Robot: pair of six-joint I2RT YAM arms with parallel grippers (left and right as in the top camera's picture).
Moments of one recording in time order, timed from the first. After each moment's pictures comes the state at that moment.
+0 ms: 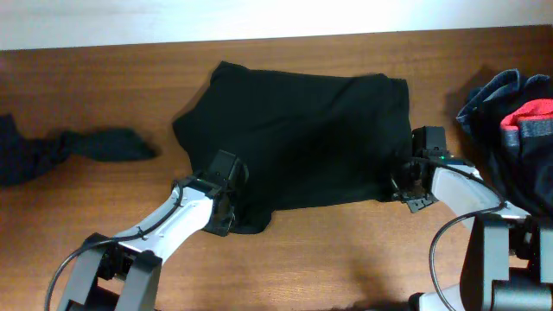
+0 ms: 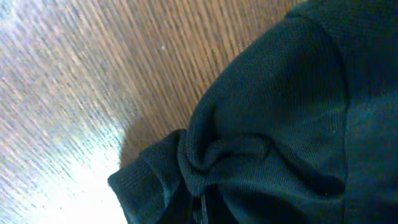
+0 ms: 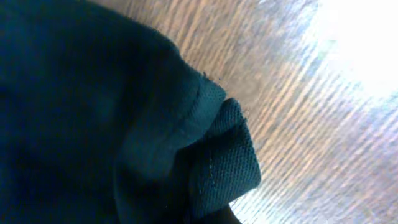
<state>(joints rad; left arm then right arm) -0.43 1.64 0.83 -0.62 -0.05 -1.63 -0.11 1.65 0.82 -0.55 -0.01 1.05</state>
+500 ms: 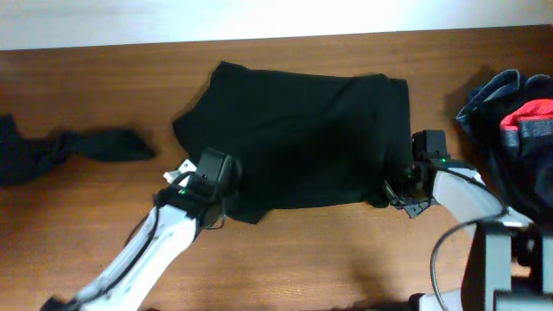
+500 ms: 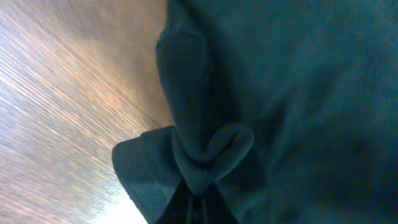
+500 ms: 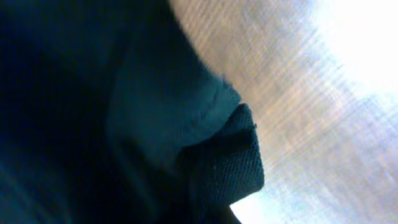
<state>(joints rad) -0.43 1.37 0.83 -0.63 -0.15 -1.20 -0.11 1.59 0.80 -0.63 -0.16 0.92</state>
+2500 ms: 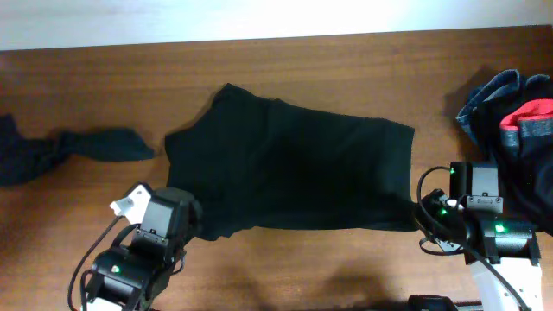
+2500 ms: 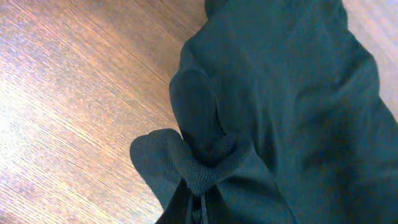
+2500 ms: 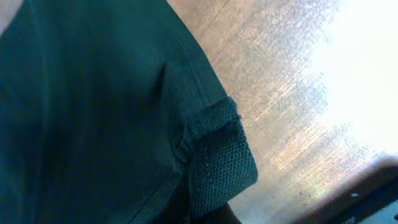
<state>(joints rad) -0.39 0.87 0.83 -1.01 -0.28 -1.07 -0.11 0.94 0.89 -1.17 -0.04 0.83</state>
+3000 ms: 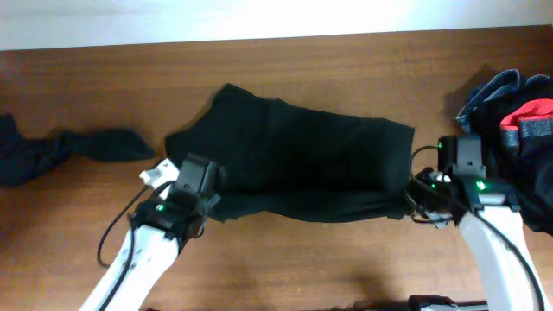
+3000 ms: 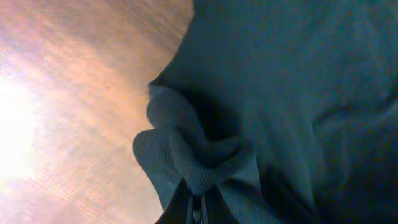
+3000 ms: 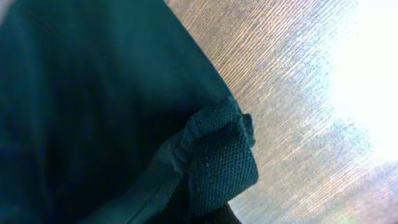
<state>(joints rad) -0.39 1.25 0.83 -0.73 -0.32 -1.06 -0.11 1.21 0.90 -0.97 -0.04 0.83</state>
